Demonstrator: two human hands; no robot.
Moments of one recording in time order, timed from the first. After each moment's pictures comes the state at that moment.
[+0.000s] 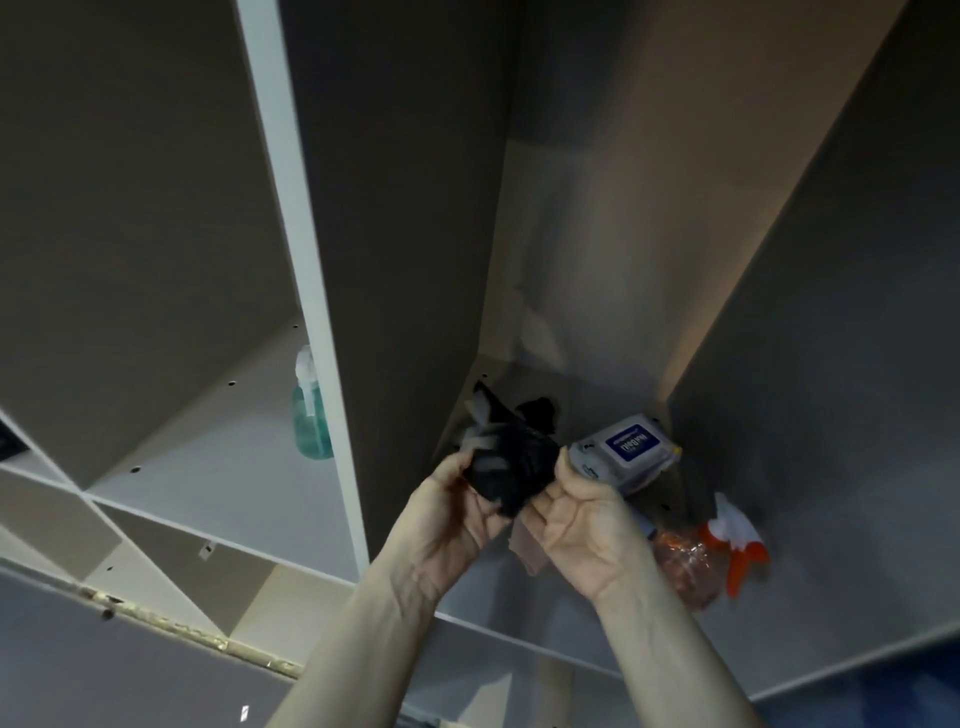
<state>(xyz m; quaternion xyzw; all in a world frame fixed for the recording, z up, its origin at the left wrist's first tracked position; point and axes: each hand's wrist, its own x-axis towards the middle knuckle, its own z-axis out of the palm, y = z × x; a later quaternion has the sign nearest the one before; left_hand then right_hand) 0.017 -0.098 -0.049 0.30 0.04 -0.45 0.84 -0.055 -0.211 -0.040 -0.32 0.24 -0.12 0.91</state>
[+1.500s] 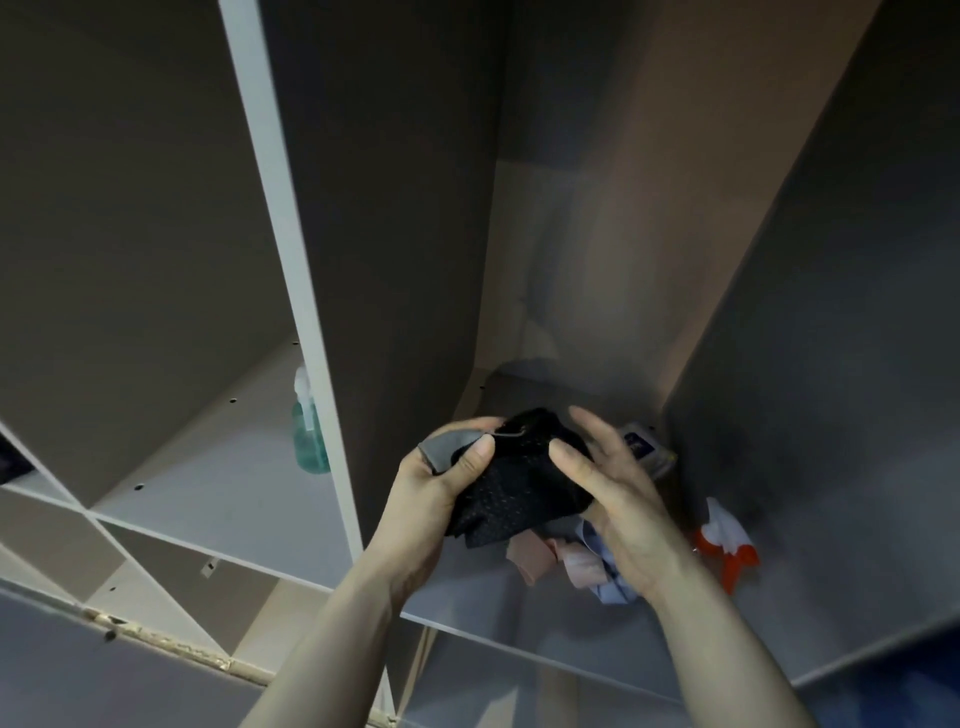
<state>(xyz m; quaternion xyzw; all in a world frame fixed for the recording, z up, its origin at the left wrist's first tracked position) 0.020 -0.088 -0.033 0.52 -0.19 -0.24 0.80 -0.077 -0.230 -0.009 -0.57 0.17 -0.17 0.79</state>
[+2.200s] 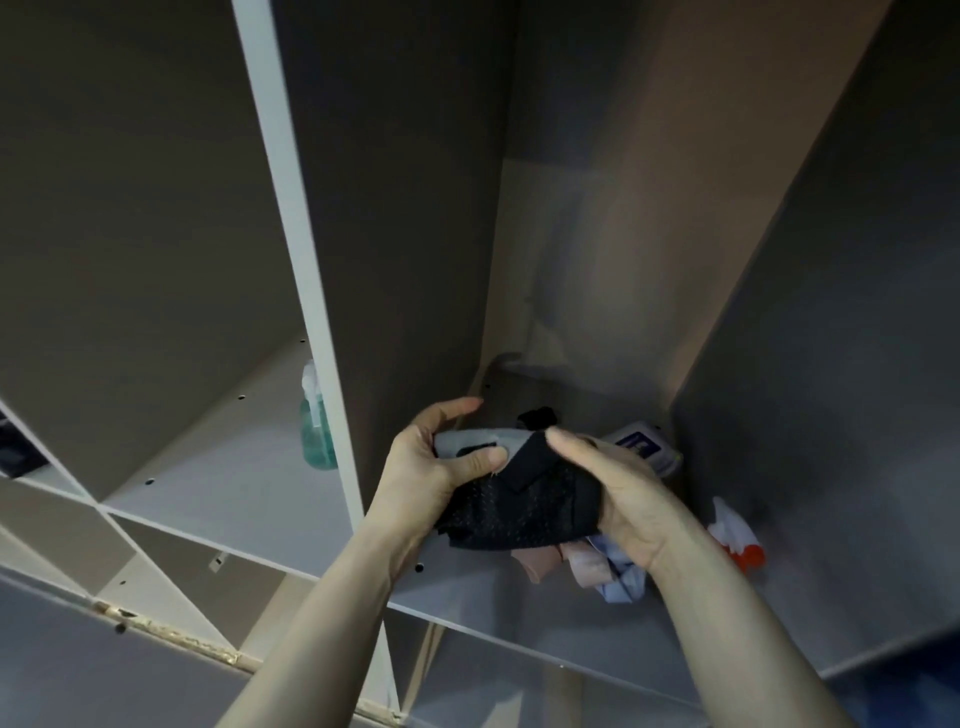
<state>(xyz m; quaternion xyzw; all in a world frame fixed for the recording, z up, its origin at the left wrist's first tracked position) 0.032 -0.080 -0.019 0.59 -0.18 -0.23 0.75 -0.067 -0.244 -0.010 -0.57 0.20 -0.04 0.80</state>
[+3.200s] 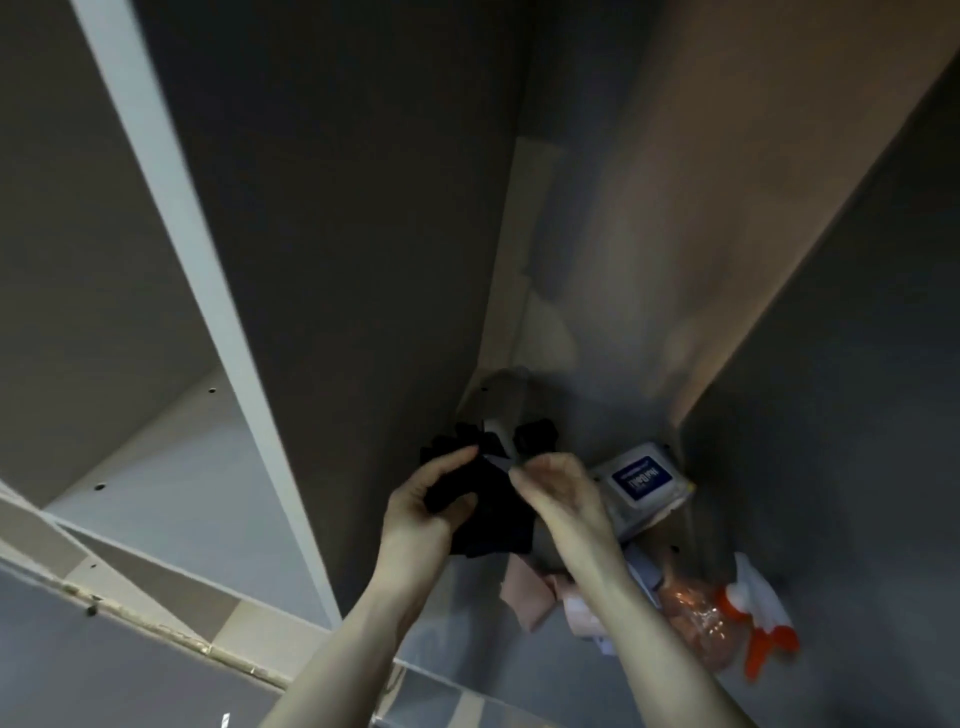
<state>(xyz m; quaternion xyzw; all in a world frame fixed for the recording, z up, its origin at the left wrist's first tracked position) 0.054 -0.118 -0.071 0.65 -0.11 -0.17 0.73 0.001 -0.258 -0.080 -0.68 0.23 -0.22 0.67</state>
